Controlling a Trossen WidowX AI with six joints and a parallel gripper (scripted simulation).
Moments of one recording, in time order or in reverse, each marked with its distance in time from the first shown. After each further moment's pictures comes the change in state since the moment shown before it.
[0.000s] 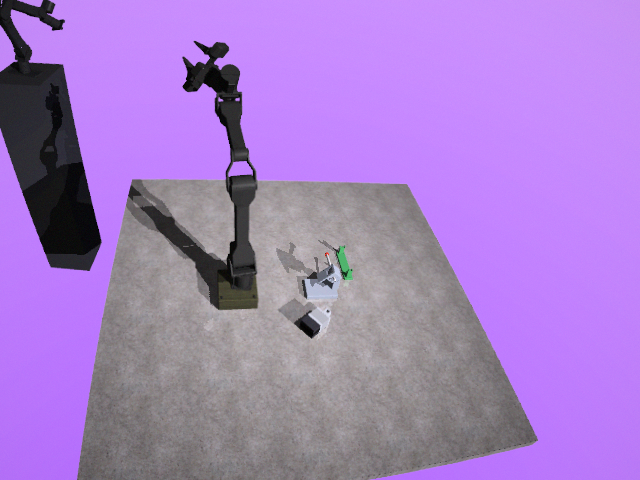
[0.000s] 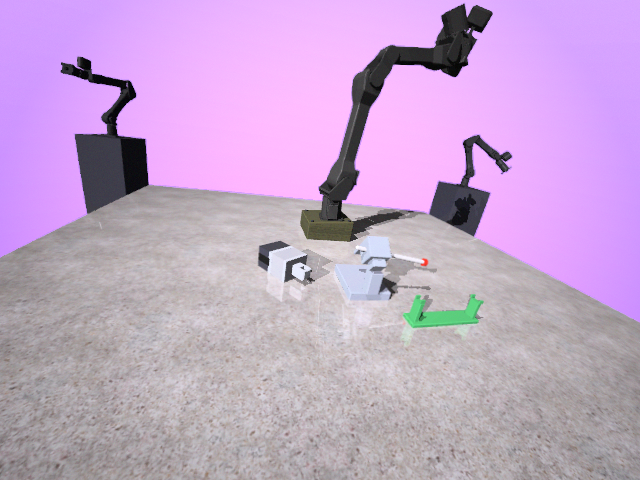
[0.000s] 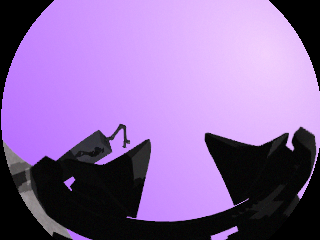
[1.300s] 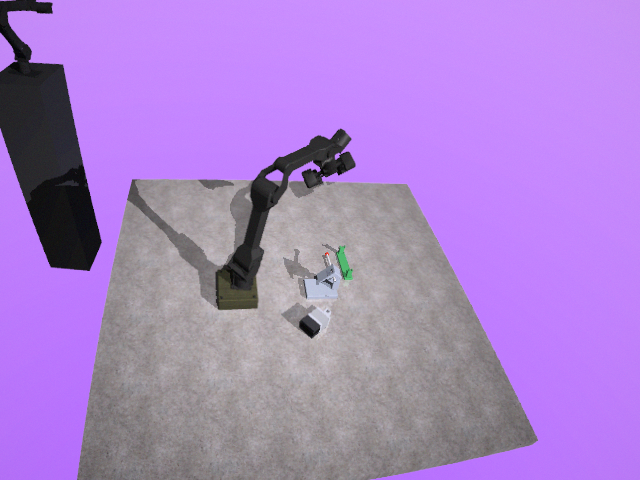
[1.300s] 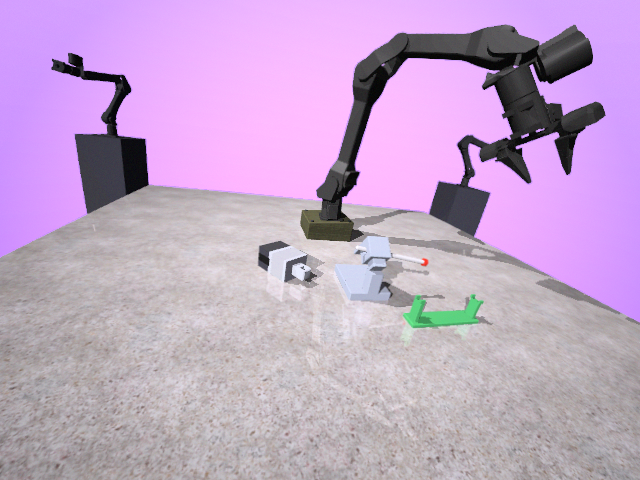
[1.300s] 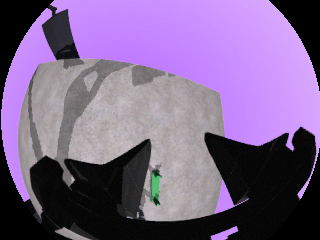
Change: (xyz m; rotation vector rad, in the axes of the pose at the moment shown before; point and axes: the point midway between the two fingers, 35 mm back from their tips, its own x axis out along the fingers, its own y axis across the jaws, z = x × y) arm -0.544 0.025 -0.251 0.568 1.913 0.242
